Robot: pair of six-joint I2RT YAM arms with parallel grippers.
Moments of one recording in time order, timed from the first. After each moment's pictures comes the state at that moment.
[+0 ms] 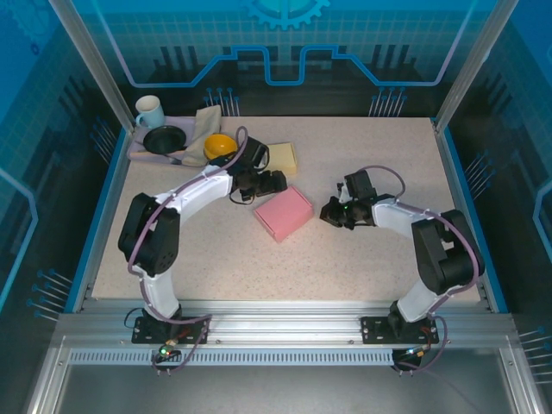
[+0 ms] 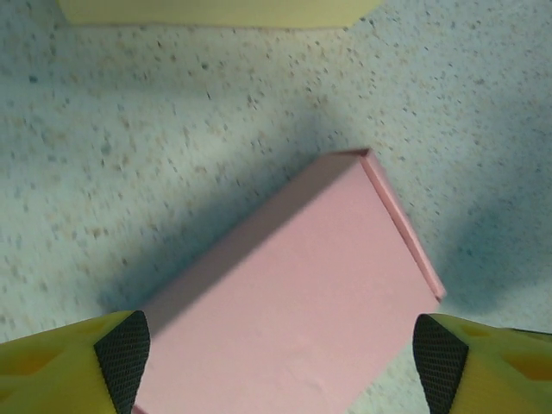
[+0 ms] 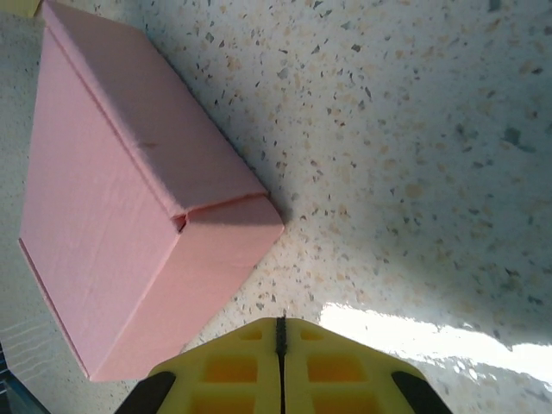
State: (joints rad) left arm -0.46 1.87 1.42 -0.57 0.16 -0.65; right arm 0.30 1.65 0.84 -0.21 -0.43 0.71
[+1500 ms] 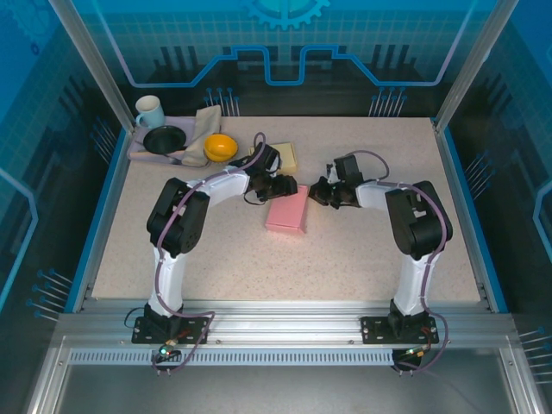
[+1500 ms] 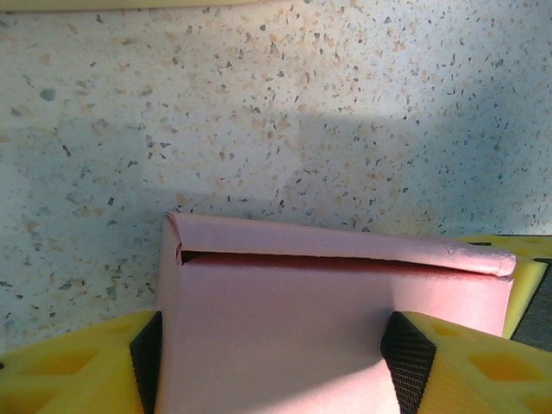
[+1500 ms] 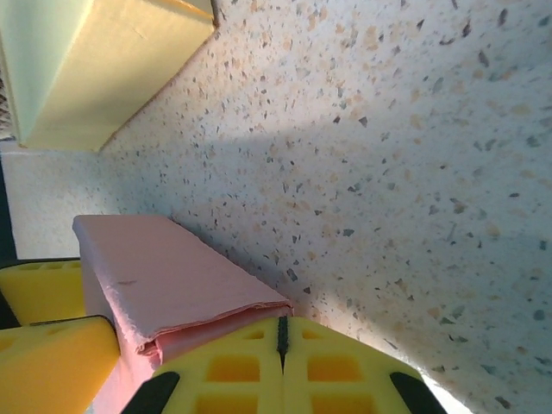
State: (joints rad) left arm -0.48 2.11 1.50 -0.42 0.30 -0.63; right arm 0.31 1.96 1.11 -0.04 -0.48 0.75
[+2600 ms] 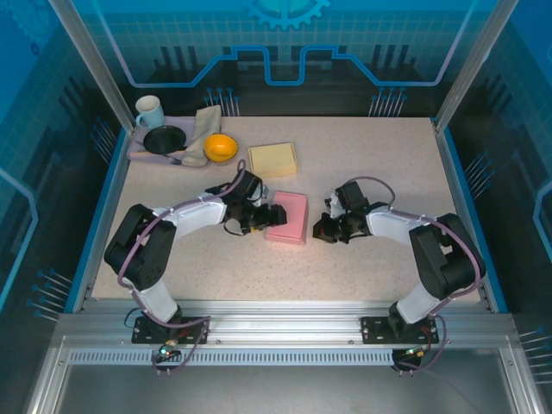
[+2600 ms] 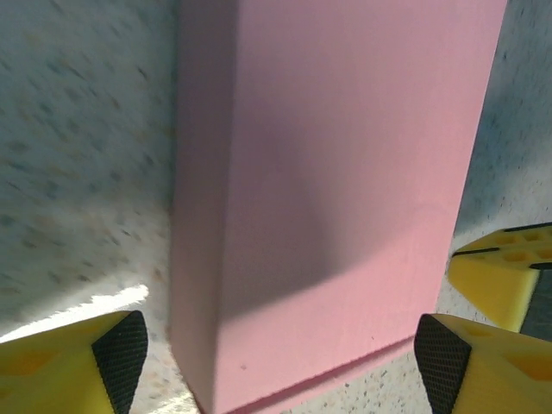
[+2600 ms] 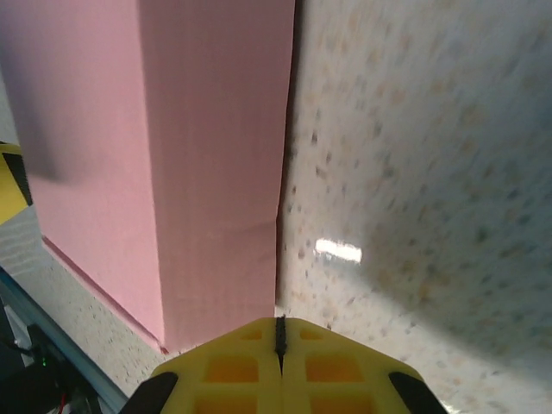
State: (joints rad) left arm -0.52 1.72 1.03 -0.39 0.40 -0.67; right arm 0.40 1.61 0.77 -0.29 -0.54 0.63
